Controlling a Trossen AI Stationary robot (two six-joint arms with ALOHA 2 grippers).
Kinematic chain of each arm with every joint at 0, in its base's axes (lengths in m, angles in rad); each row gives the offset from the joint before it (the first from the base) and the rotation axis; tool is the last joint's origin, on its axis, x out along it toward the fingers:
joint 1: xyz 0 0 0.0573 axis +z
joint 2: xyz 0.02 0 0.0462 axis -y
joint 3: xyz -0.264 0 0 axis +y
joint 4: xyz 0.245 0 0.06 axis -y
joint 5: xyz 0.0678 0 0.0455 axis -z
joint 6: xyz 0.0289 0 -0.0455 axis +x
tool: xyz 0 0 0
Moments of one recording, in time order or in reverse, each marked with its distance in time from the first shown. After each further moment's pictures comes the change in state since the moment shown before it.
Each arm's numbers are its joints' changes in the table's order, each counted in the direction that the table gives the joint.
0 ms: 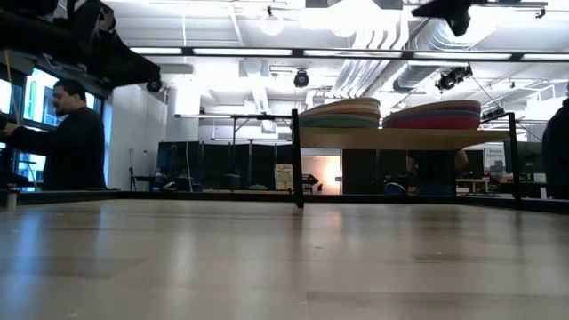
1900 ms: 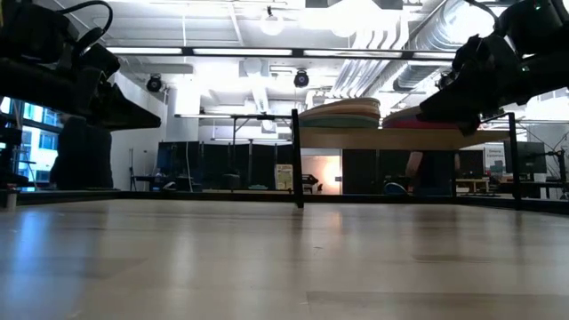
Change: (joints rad) left arm 0.000 -0.001 0.256 0.179 0.021 0.099; right arm 0.000 0.217 0.763 0.561 -0.002 0.087
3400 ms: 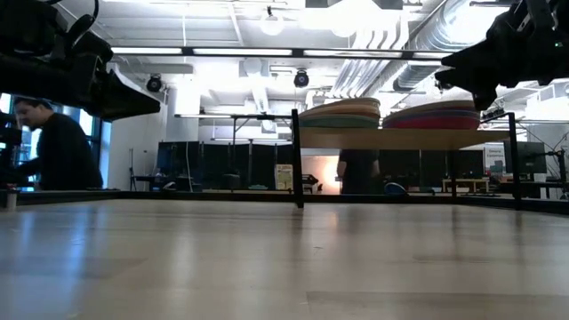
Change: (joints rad) left arm 0.000 0.106 0.000 0.002 -0.002 0.000; right arm 0.000 0.401 0.000 -0.135 0.001 0.025
